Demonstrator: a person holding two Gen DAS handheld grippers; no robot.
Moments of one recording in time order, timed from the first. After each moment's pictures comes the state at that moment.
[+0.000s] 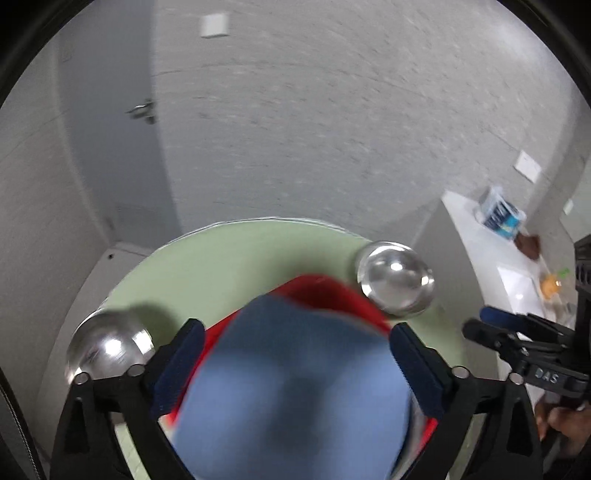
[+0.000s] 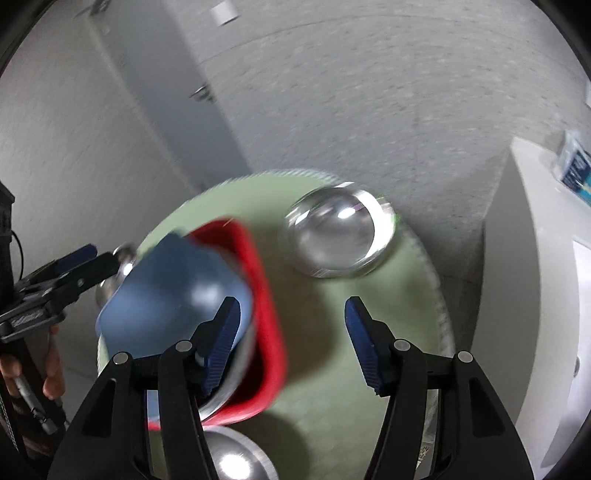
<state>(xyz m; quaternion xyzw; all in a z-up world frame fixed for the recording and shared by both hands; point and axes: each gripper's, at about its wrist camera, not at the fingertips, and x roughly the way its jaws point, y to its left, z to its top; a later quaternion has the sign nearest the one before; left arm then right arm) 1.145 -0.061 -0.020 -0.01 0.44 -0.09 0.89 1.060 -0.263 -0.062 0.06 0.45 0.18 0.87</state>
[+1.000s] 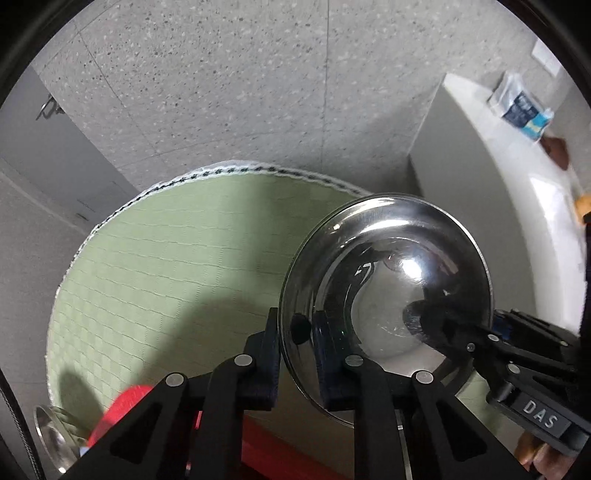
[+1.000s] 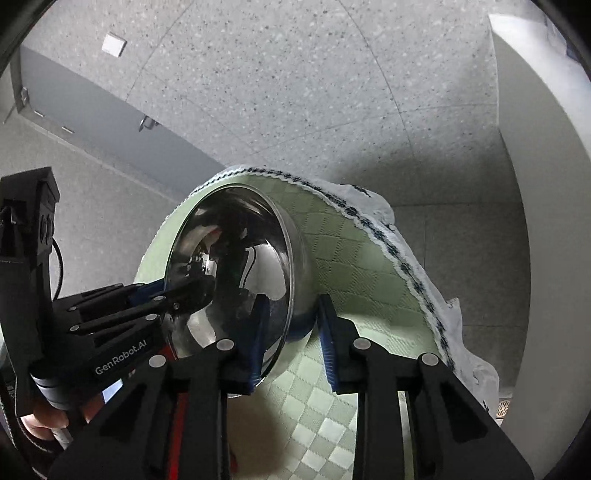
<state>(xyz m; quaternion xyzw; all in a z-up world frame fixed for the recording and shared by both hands) 1.351 -0.216 -0.164 0.10 0.59 -0.12 0.79 1.168 -0.311 -0.169 0.23 0.52 0.18 0.80</state>
